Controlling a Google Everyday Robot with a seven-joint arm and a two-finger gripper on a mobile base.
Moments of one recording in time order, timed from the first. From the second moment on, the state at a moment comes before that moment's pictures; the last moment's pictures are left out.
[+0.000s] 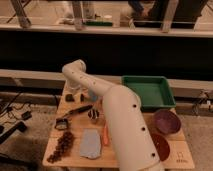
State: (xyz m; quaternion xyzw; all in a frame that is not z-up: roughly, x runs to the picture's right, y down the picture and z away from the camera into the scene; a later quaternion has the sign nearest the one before) arm -0.219 0.039 0.957 -0.25 -0.22 -0.30 0.89
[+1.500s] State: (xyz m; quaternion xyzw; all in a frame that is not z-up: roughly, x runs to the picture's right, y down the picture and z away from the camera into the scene) arm -0.210 0.048 0.971 -0.27 -0.22 -0.30 0.89
